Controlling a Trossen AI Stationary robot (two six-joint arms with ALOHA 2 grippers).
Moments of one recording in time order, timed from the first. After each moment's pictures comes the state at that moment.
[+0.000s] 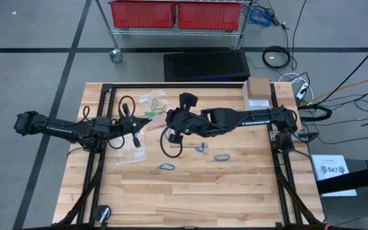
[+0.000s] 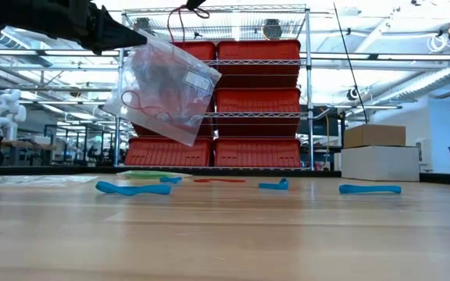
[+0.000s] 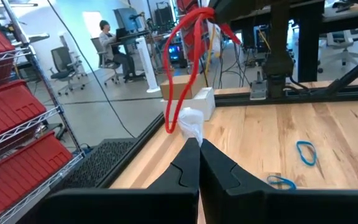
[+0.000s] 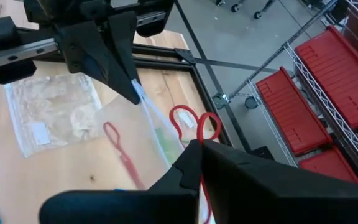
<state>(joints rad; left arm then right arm) -0.08 0.65 0.33 0.30 -0.43 0.20 0.11 1.94 2.02 -0.73 0.63 -0.06</state>
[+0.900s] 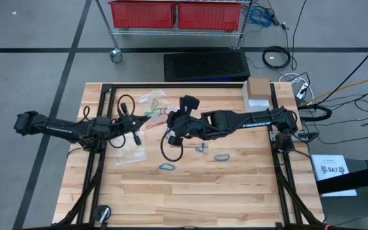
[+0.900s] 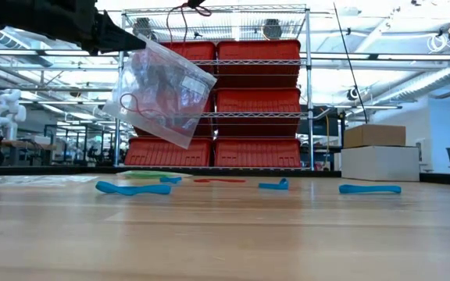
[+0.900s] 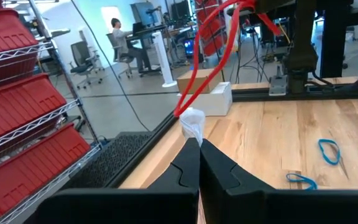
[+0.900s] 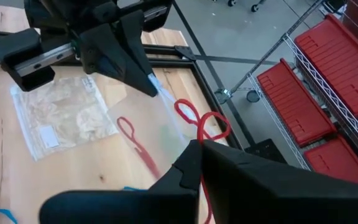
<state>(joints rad) -0.08 0.65 0.33 0.29 -0.51 0.20 0.14 1.94 2.02 -0.75 0.66 0.02</state>
